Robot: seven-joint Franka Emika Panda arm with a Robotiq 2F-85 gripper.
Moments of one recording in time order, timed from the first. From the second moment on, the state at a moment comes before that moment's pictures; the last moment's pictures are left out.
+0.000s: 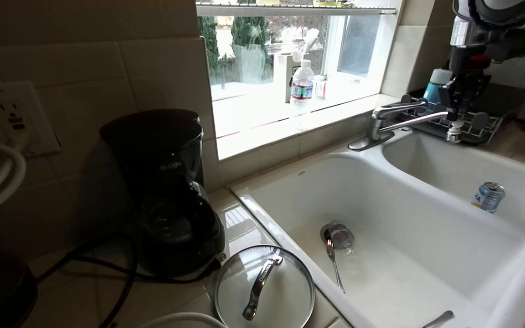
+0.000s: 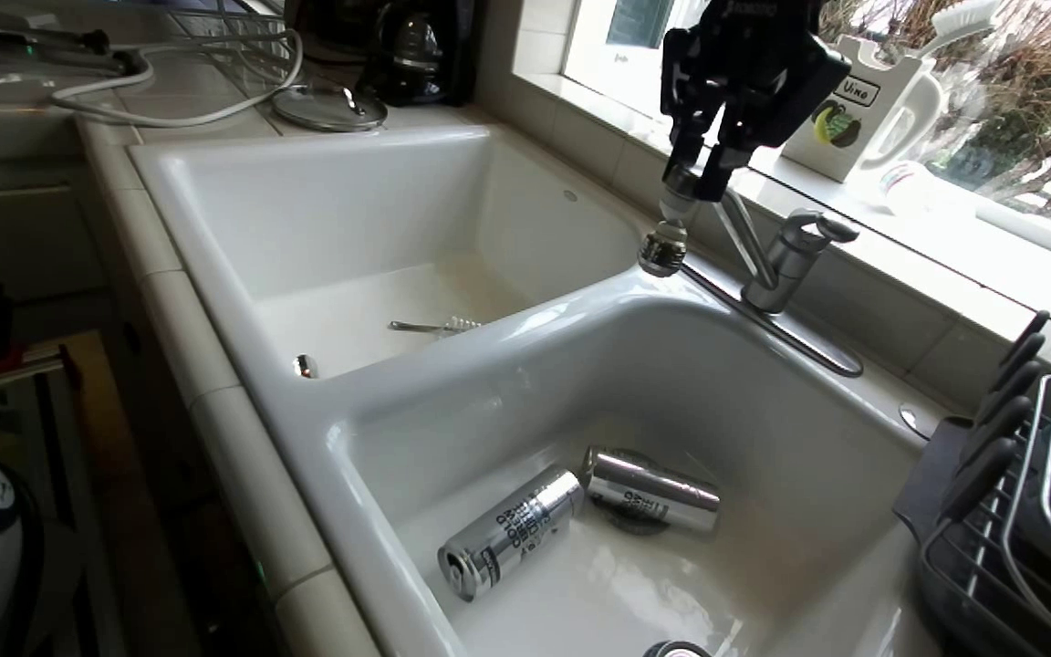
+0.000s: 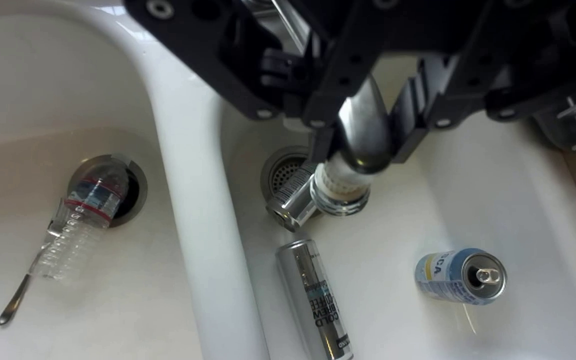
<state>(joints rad) -0.10 -0.12 -0.11 -2.00 -0.19 1.79 0.11</state>
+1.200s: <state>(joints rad) -0.11 -0.11 -0.12 -1.98 -0.16 1.77 0.00</state>
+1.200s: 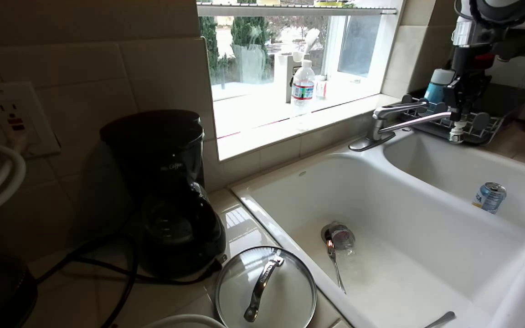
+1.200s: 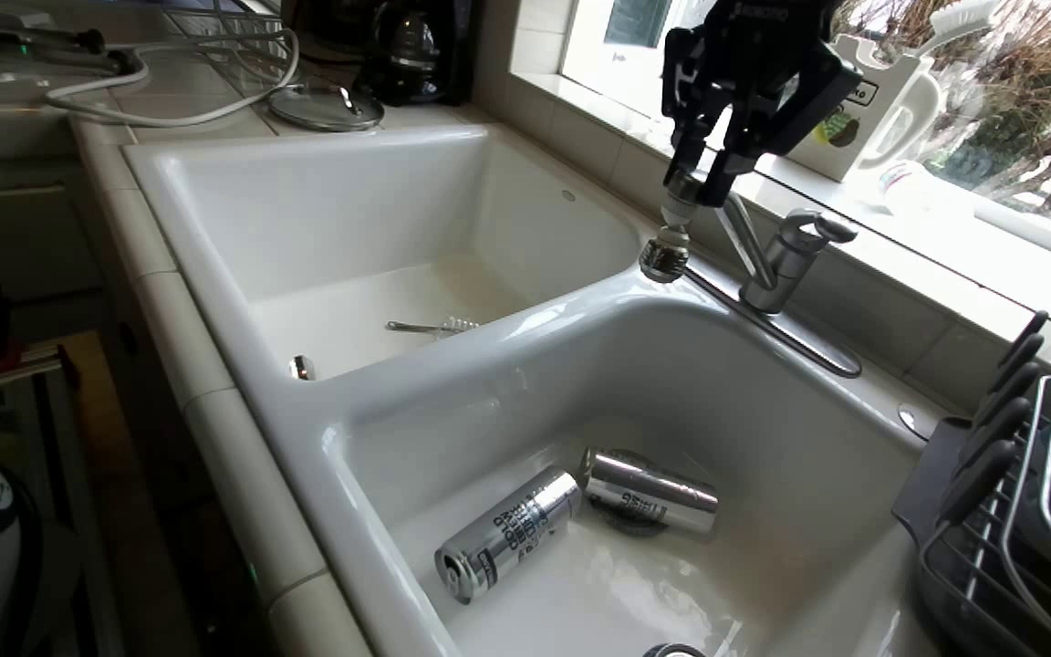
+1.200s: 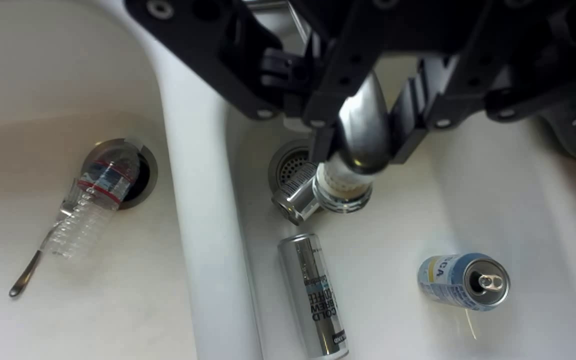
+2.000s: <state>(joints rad) -0.16 -0.01 -0.21 -1.86 -0.13 1.71 -0.37</state>
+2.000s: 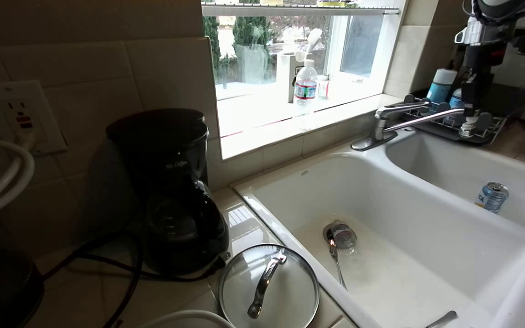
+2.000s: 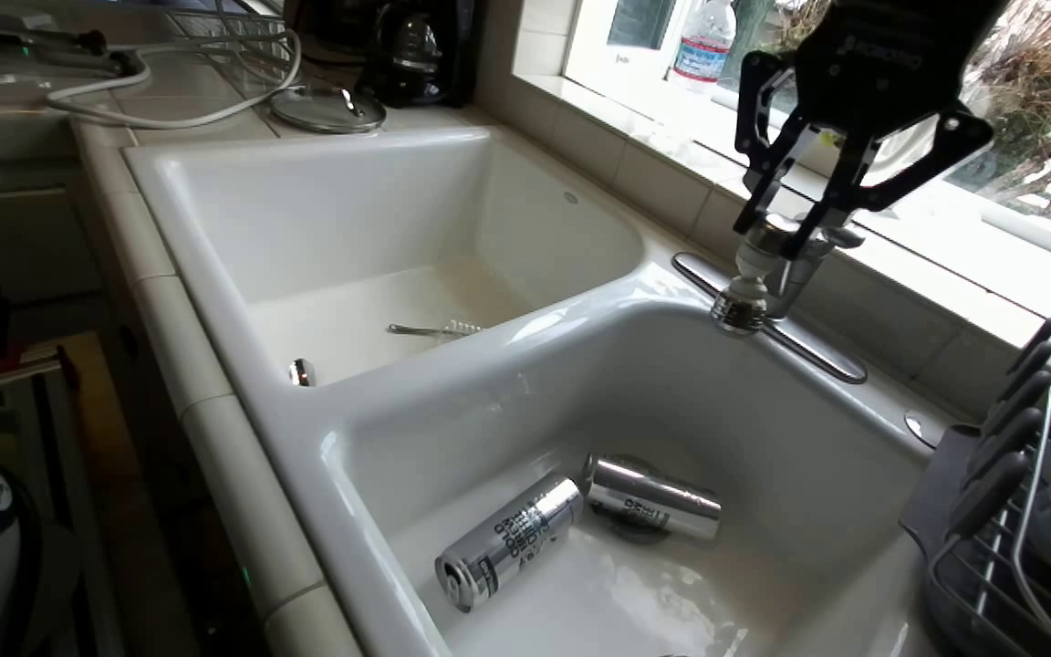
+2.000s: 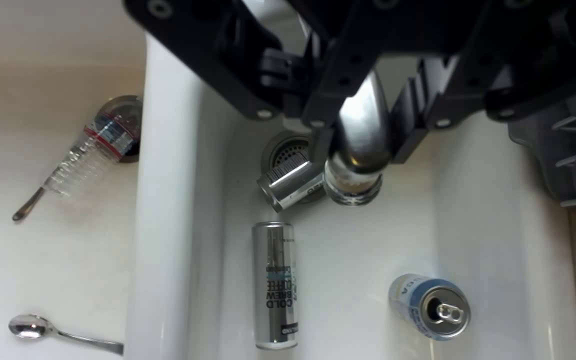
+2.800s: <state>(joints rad) -0.23 0.09 -0.23 -1.75 -0.21 1.74 -0.69</state>
